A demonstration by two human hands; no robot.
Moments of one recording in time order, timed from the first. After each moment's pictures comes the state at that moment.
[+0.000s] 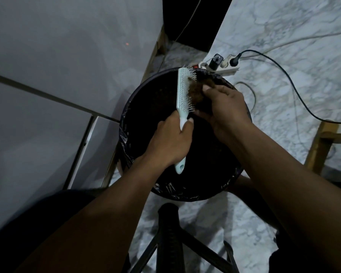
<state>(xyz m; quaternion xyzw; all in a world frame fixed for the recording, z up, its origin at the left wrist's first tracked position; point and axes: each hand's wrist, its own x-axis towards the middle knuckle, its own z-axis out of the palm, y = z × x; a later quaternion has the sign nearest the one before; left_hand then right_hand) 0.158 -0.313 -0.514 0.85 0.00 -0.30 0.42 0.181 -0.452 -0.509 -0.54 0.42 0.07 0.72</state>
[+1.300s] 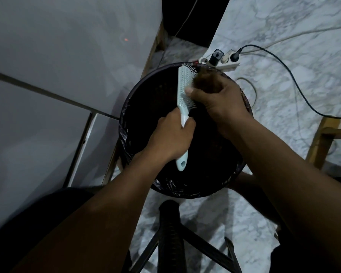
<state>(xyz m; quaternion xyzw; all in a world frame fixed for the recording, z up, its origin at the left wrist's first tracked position) 0.161 -0.314 -0.514 0.85 -0.01 -0.32 0.41 0.179 -0.452 -0.509 -0.65 0.32 0.06 0.69</state>
